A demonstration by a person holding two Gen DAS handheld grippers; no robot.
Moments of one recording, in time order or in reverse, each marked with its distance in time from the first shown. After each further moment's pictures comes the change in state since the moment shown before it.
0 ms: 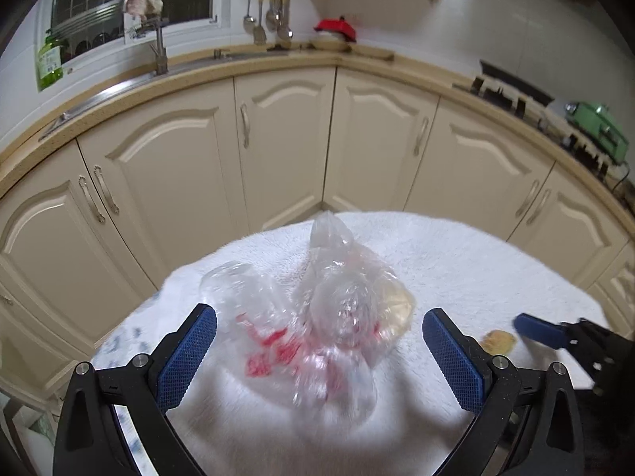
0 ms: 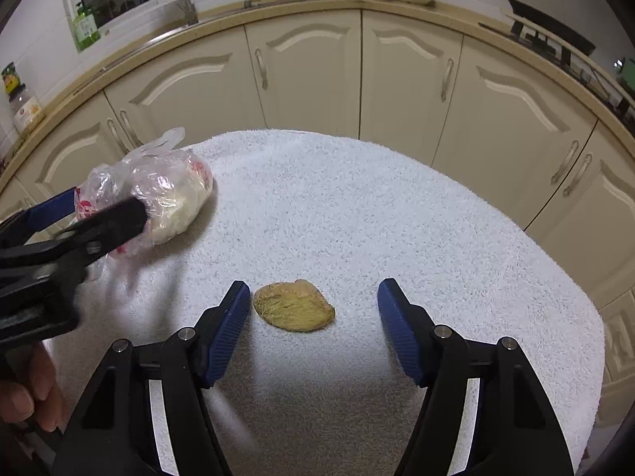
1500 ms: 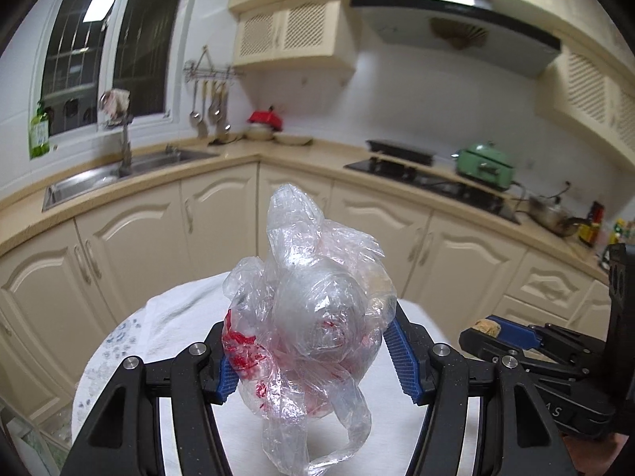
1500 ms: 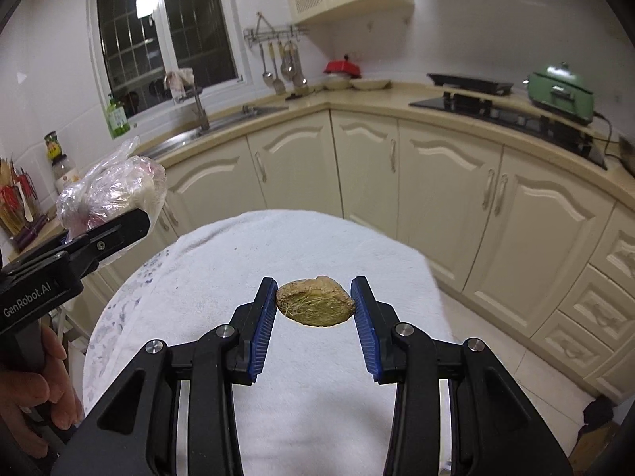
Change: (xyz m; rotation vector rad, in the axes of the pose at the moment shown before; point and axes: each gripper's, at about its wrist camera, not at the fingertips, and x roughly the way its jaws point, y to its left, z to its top) left arm -0.169 -0.098 -0.073 0.087 -0.317 -0.194; right arm -0.254 -0.059 -0.108 0.101 -0.343 0.023
